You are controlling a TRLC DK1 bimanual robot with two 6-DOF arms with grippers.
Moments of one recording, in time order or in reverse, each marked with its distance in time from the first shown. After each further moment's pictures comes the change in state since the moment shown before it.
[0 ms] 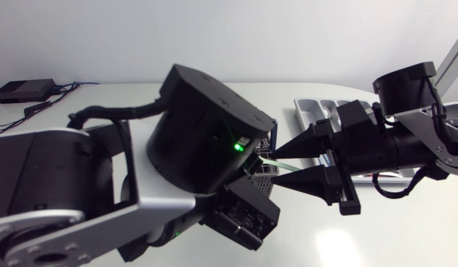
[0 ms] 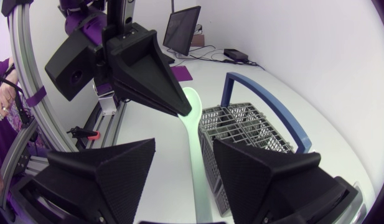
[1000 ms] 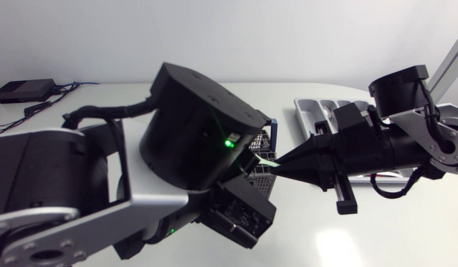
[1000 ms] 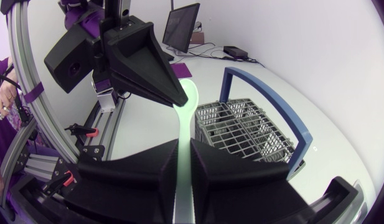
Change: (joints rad) left arm 0.020 -0.011 -0.014 0.015 0.016 0.013; right arm -0.008 0.028 0.000 -0.007 0.004 -0.026
